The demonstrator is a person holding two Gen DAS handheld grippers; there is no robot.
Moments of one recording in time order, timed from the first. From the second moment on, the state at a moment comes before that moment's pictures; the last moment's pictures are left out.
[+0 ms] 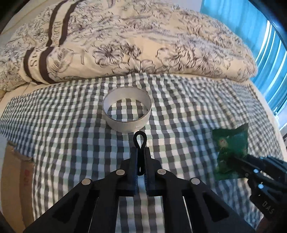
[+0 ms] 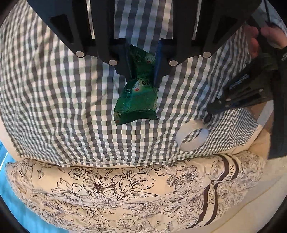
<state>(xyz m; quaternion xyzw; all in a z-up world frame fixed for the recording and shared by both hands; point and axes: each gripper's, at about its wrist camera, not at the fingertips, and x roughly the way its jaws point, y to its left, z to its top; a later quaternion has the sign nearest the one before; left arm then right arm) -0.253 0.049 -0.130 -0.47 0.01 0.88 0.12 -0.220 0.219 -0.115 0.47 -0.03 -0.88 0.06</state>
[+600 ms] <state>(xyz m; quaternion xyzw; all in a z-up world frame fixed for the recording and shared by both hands) -0.147 0.015 -0.018 -0.42 0.00 0.90 0.08 -0.122 0.188 -0.006 0.42 -0.04 -0.90 0.08</state>
